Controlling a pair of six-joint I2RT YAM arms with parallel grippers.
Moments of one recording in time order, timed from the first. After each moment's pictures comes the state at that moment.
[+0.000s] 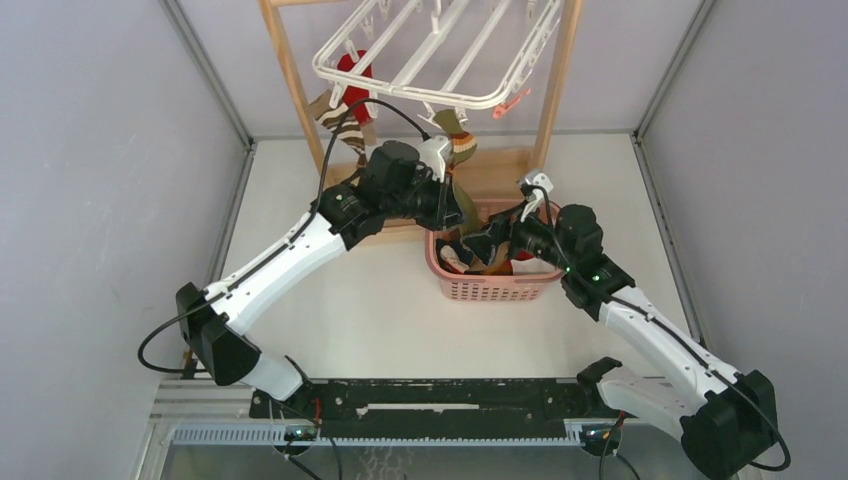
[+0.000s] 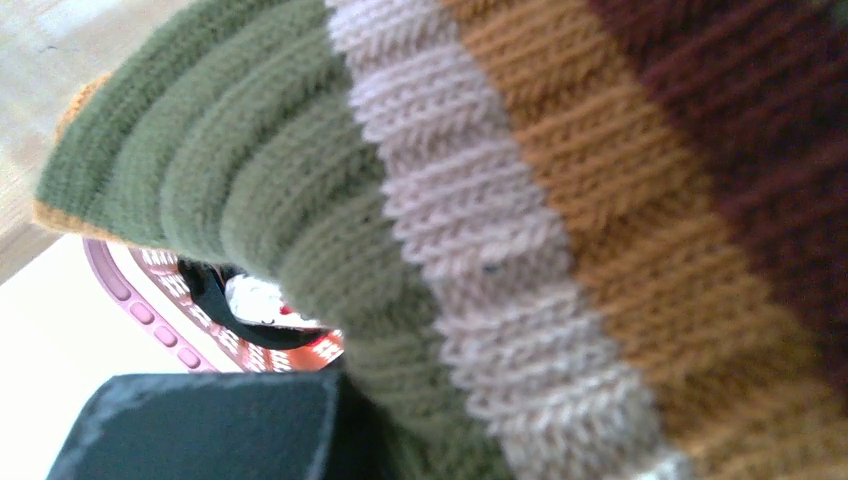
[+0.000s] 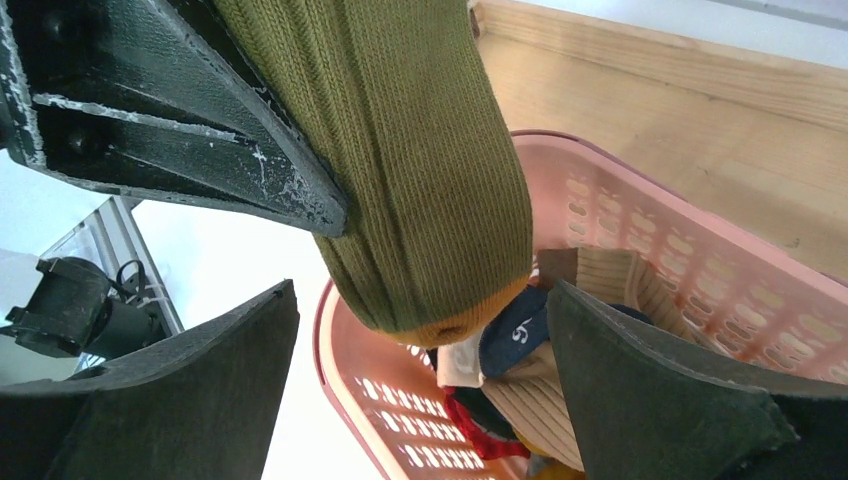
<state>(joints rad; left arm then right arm) -0.79 1.50 1.54 -0.55 0.24 -0.39 0.49 0.98 0.72 0.09 -0.40 0.26</state>
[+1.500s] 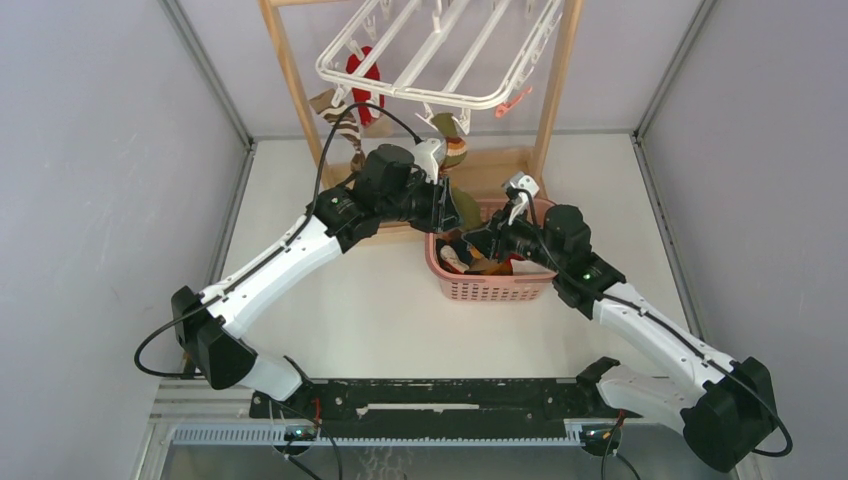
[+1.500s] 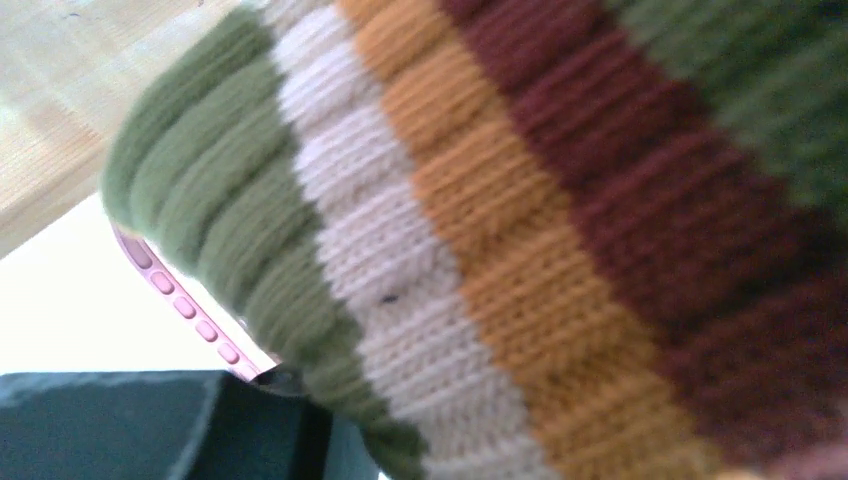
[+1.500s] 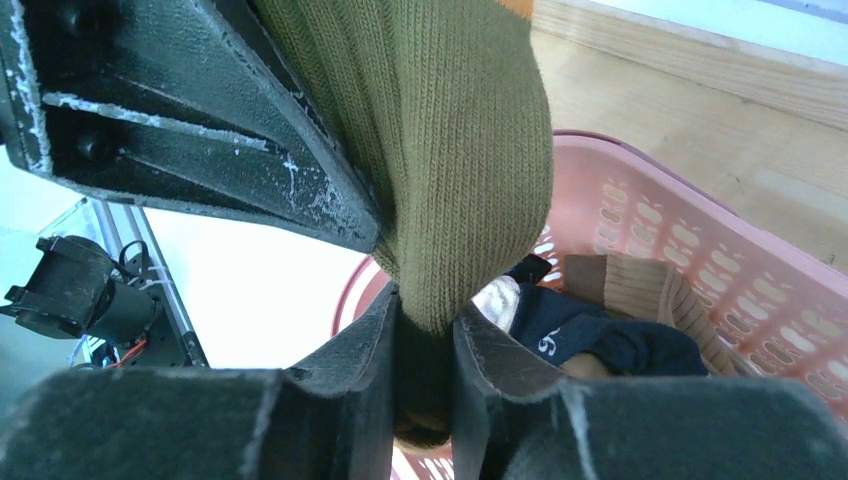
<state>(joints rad) -0.77 1.47 1.48 -0.55 0.23 -0.42 0.57 1.02 0.73 0.10 -0.38 0.23</state>
